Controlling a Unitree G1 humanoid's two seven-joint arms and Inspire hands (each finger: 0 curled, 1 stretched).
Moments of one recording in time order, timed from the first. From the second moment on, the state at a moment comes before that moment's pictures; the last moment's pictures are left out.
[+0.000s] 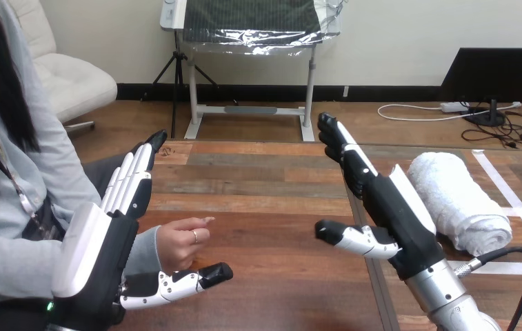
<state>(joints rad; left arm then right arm) 0.19 0.14 0.26 0.15 0.58 -0.91 0.04 -0.28 -0.15 -0.12 0.83 -0.08 -1.06 0.41</state>
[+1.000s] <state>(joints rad) 0.20 0.20 0.16 0.14 0.55 -0.87 0.08 -0.28 -0.17 -0.05 0.83 -0.14 -1.03 0.27</state>
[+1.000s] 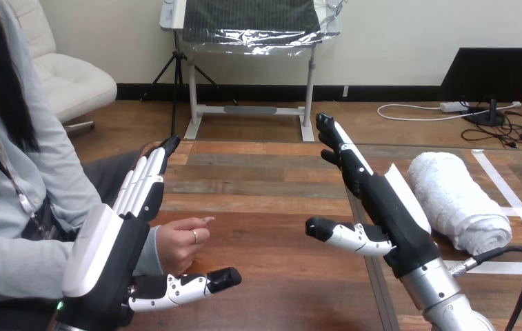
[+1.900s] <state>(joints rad) 0.21 0.22 0.11 0.14 0.48 -0.85 0.08 -0.30 -0.24 -0.07 0.69 -0.33 -0.72 -0.12</state>
